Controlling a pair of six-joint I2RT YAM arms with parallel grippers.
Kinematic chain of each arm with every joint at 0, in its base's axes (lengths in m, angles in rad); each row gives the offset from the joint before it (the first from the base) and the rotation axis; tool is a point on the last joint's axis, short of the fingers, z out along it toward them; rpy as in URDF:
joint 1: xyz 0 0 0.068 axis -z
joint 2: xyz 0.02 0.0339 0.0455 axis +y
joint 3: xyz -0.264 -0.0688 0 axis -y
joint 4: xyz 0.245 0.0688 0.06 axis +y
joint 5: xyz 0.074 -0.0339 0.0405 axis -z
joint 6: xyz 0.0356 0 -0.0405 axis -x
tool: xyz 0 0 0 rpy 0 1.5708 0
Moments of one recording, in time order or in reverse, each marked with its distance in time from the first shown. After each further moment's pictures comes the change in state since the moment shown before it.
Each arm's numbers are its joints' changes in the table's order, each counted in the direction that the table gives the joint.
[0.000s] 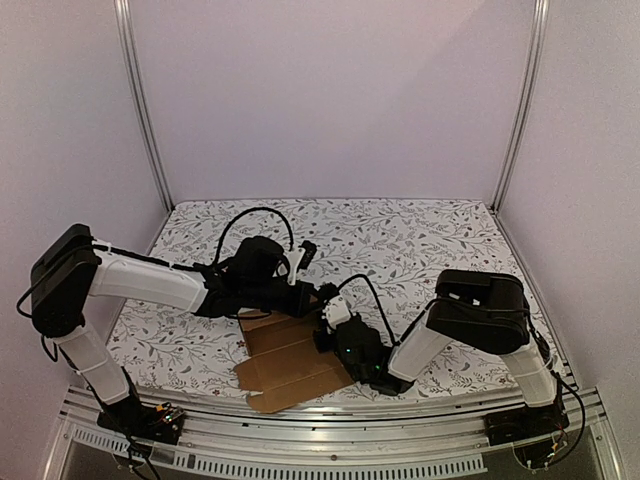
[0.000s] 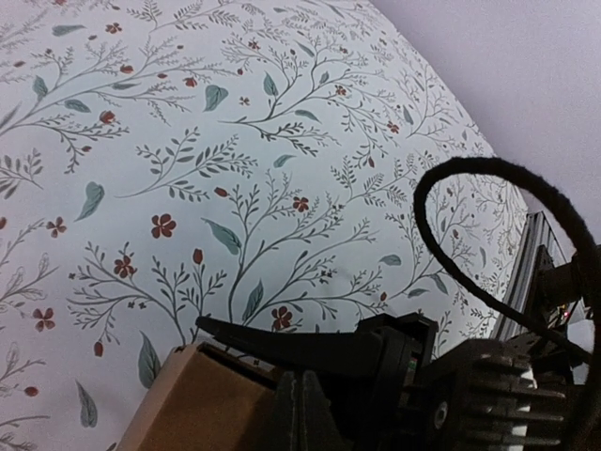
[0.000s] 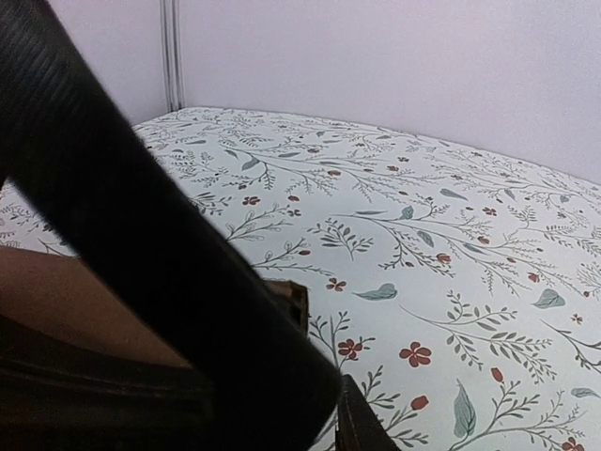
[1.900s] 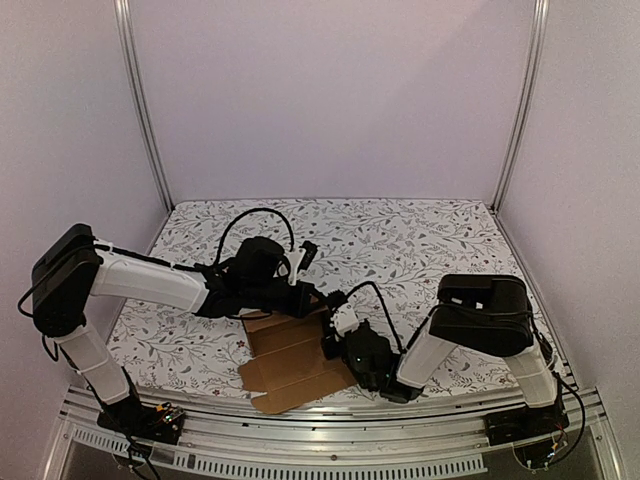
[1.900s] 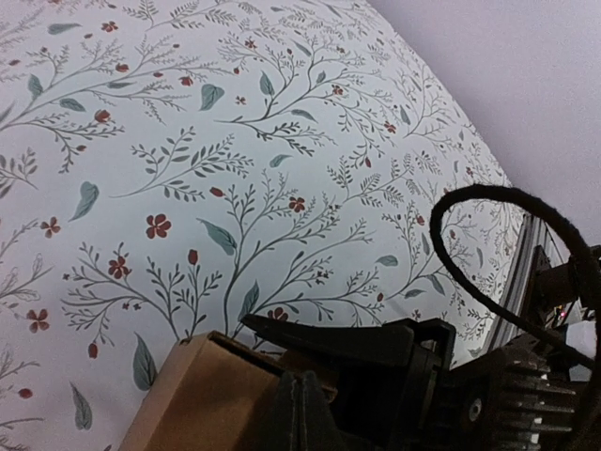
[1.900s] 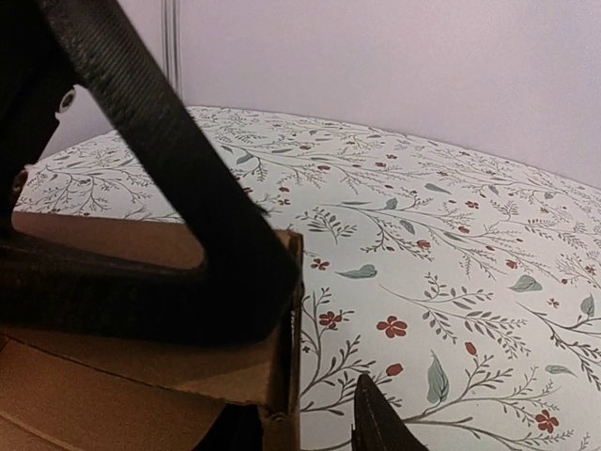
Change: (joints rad) left arm 0.000 0.008 0.000 -0.008 -0.003 0.008; right arm -0.028 -0.022 -0.093 -0.085 0.034 0.019
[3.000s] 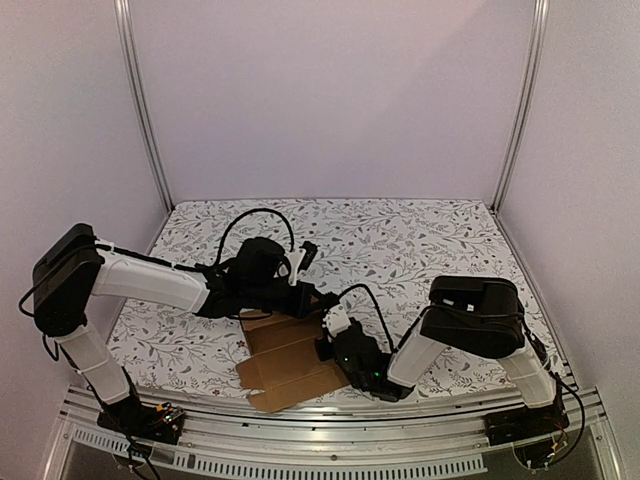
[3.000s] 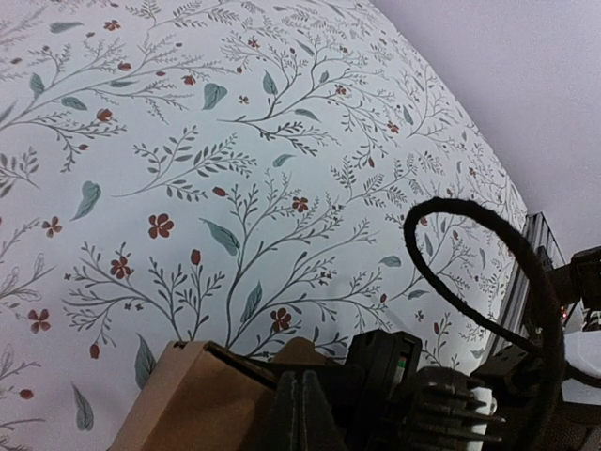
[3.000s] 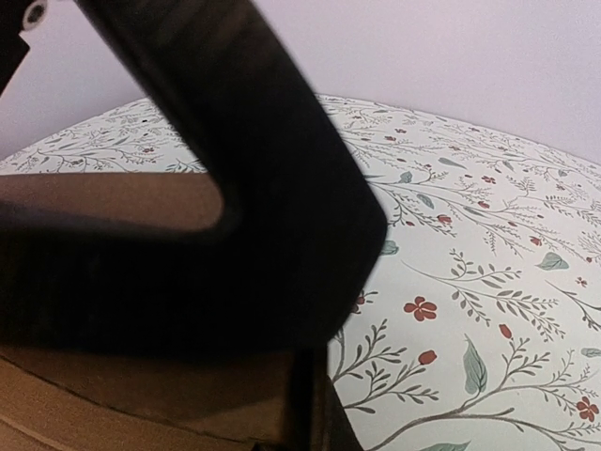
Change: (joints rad) left arm 0.000 0.005 0.000 -0.003 0.000 0.000; right arm -0.002 0.053 0.081 0.106 0.000 -0.059
